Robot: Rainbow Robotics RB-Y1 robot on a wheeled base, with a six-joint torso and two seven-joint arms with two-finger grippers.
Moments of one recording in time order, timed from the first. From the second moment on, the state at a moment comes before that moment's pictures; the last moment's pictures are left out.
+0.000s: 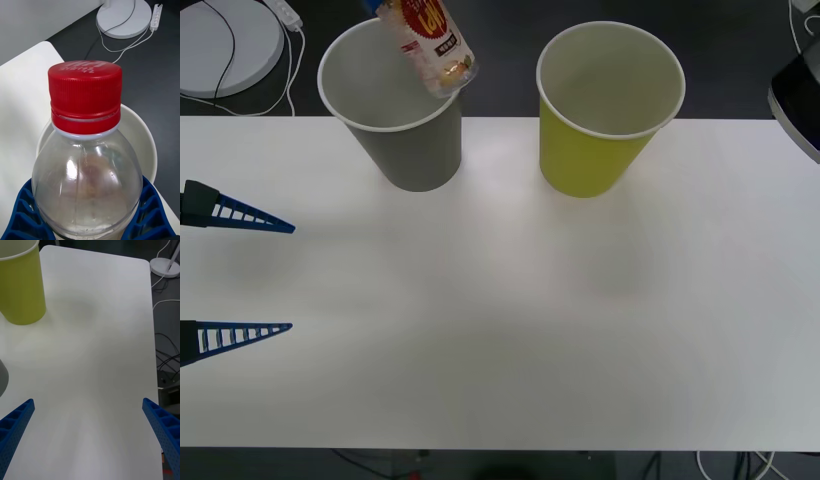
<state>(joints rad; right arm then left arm) -1.72 -0.42 0.83 -0.90 1.74 -1.09 -1.36 0.23 1.23 0.31 -2.03 -1.06 -1.19 0.19</state>
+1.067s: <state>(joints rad) -1.82 -0.20 0.86 -0.66 1.89 -1.02 -1.39 0.23 1.23 0.31 -2.03 -1.06 -1.19 0.19</state>
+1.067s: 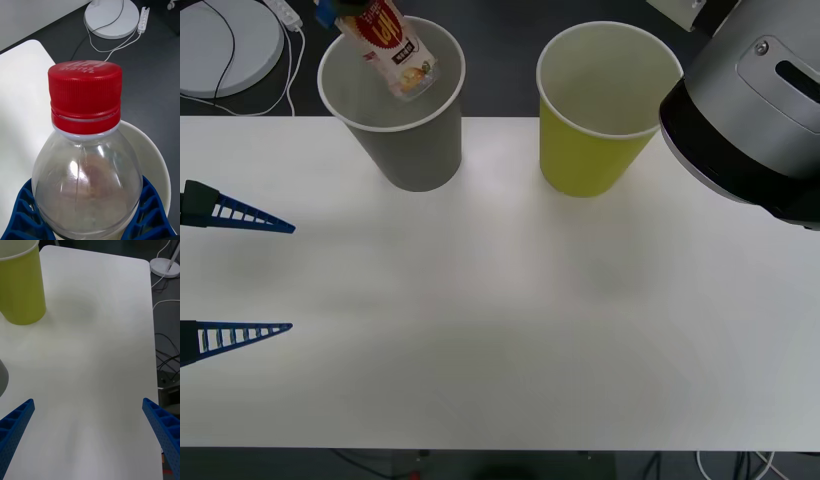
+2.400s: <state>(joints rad) -1.83 -0.20 0.87 -0.66 1.86 -1.02 -1.39 0.23 1.23 0.31 -2.03 -1.06 -1.19 0.19</state>
